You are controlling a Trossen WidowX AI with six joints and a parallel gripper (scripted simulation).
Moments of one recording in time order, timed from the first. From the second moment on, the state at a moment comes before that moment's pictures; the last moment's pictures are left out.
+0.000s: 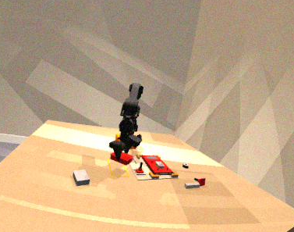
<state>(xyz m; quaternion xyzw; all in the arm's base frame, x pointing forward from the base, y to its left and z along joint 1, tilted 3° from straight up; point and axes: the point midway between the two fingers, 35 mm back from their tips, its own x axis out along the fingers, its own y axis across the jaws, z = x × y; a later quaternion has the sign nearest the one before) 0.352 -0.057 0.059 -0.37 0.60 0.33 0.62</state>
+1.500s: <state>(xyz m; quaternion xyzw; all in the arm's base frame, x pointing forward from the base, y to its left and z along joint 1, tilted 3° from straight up) 0.350 0.030 0.094 -0.26 0.65 0.23 0.68</state>
